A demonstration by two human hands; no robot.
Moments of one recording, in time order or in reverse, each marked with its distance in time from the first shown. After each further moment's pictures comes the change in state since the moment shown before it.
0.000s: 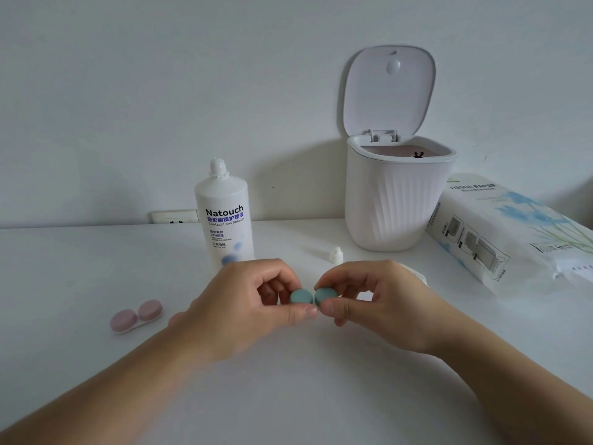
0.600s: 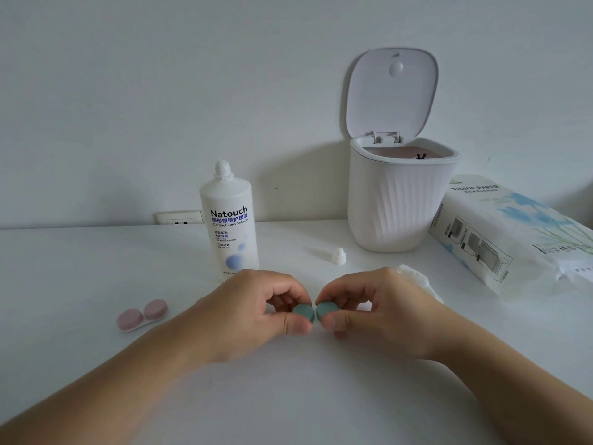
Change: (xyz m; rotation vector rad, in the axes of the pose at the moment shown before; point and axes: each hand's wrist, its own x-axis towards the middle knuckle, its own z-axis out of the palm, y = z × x) left_hand 0.003 -0.002 -0.005 0.048 -0.244 -0.044; right_hand -0.001 0.007 0.002 0.039 -0.112 -0.024
